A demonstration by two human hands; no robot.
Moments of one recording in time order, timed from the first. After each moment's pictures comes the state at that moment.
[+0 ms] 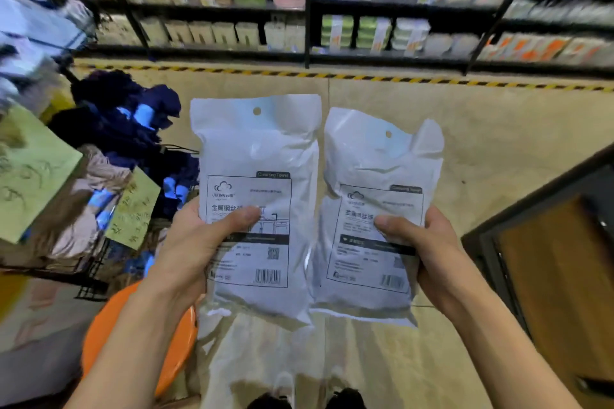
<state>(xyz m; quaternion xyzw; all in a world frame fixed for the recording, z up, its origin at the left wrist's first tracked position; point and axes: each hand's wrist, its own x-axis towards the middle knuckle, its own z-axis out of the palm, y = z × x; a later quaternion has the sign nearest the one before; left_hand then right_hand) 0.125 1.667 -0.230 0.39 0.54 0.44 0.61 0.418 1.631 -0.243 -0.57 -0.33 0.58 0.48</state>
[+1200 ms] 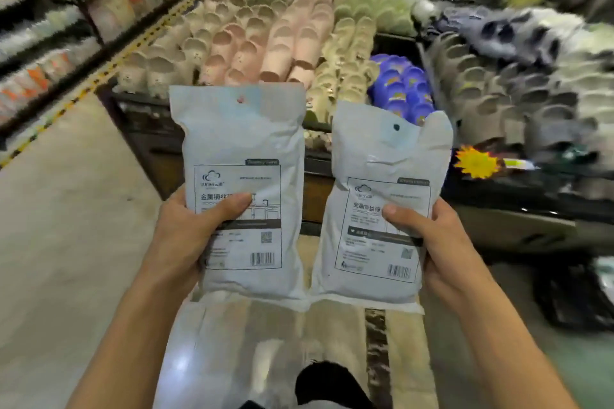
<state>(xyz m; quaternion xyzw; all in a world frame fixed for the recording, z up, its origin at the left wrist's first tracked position) 0.394 1.458 -0.035 0.63 0.14 0.00 0.76 0.385 1.167 -0.032 -0.65 0.12 0.04 0.75</state>
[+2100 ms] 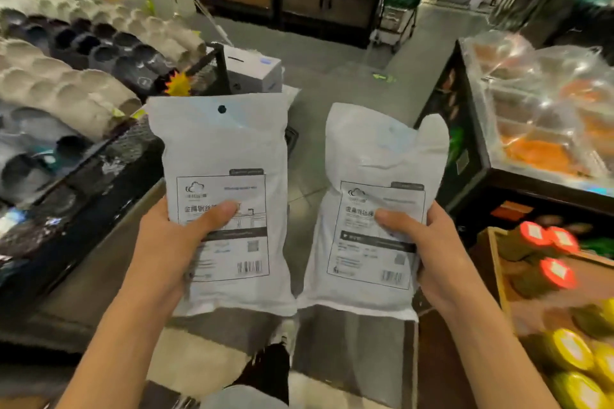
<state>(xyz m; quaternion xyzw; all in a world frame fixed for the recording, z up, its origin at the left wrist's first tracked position) 0.259 0.688 -0.044 0.60 -0.29 -0.46 0.59 -0.027 0.650 -0.031 -0.41 0.50 -0.47 0.60</state>
